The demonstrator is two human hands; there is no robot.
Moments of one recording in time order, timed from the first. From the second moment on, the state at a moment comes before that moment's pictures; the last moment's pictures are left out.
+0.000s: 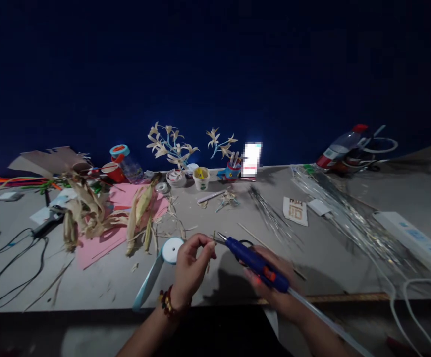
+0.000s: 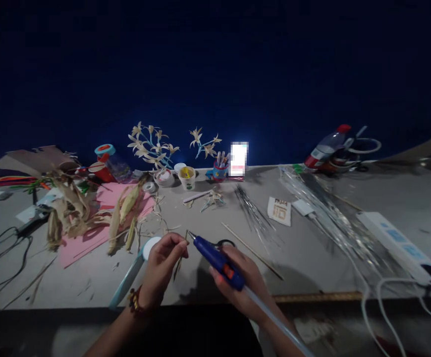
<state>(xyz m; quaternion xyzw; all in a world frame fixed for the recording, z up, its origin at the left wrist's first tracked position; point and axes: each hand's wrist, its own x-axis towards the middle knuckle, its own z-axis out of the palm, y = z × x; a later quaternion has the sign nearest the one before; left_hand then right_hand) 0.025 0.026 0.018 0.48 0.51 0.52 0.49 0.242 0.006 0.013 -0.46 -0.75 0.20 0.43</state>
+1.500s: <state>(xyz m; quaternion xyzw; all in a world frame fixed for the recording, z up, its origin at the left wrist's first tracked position) 0.020 0.022 0.033 0.35 0.43 0.51 0.66 0.258 0.025 0.017 -0.33 -0.88 -0.09 0.33</state>
